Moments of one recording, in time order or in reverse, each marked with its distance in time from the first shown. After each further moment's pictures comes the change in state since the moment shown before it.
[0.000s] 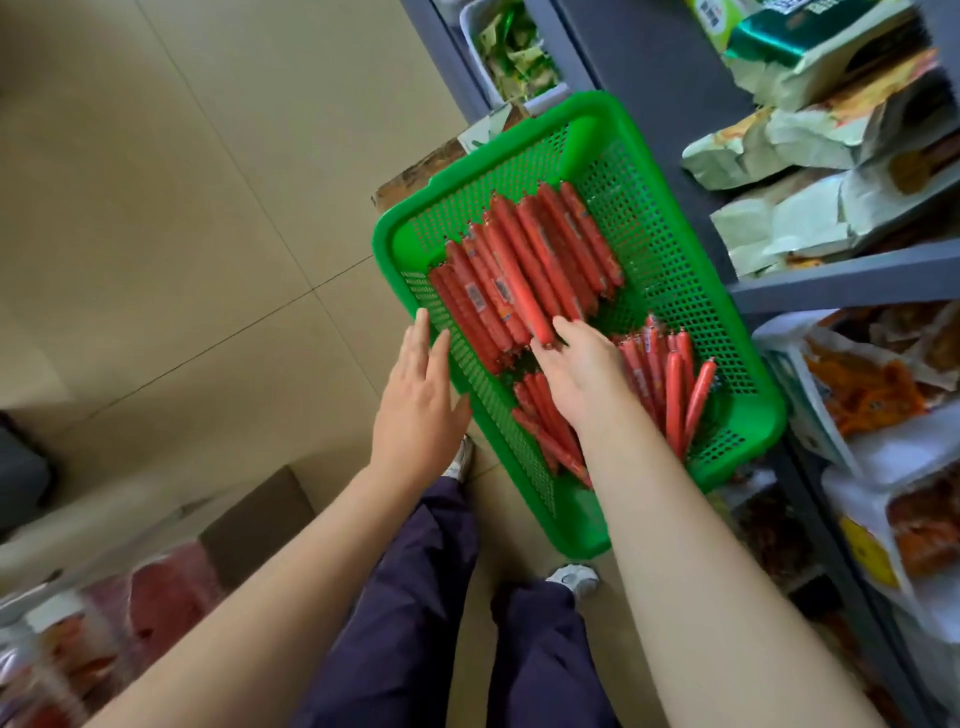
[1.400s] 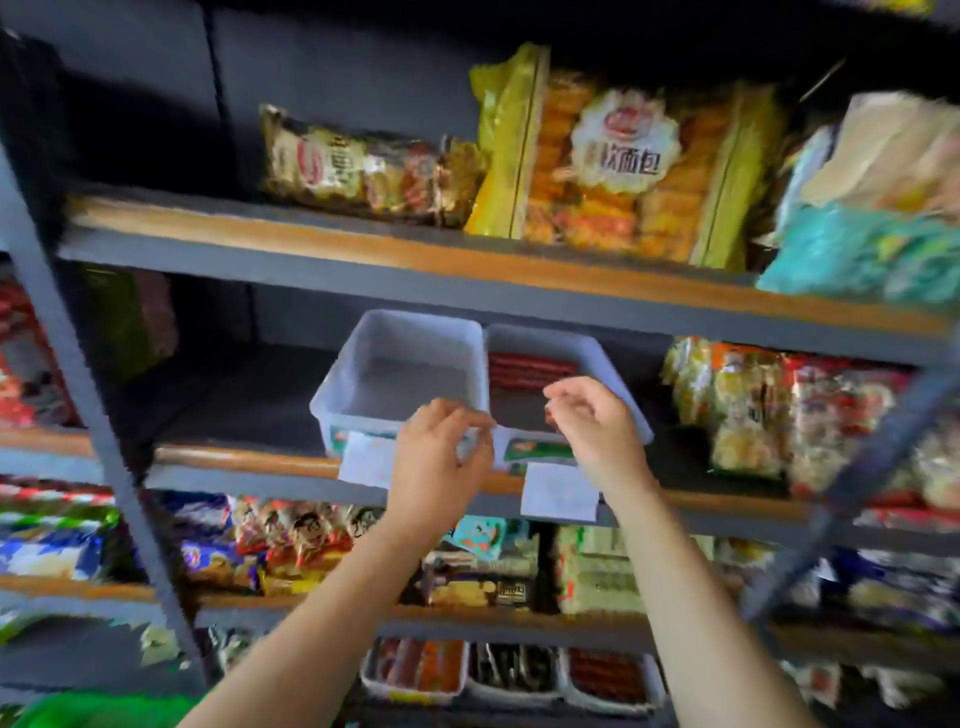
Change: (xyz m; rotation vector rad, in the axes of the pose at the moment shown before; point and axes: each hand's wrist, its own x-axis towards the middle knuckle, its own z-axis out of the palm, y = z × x) left_hand -0.301 0.651 -0.198 -0.508 0.173 1.311; right_hand -0.629 -0.154 -0.497 -0.075 0.859 -1.271
